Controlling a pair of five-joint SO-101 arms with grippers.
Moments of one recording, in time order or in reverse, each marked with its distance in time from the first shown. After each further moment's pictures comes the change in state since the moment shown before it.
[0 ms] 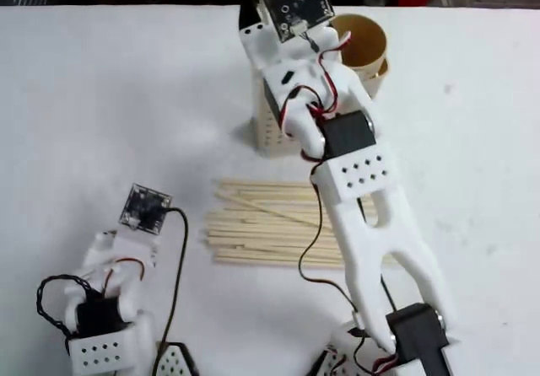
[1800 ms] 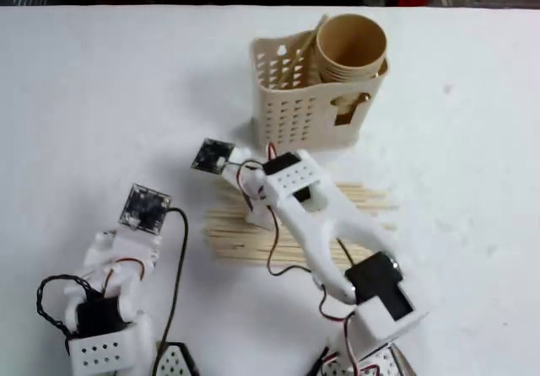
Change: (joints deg) left arm 0.0 0.0 0.0 0.0 0.0; right arm -7.8 21.6 24.9 29.3 27.1
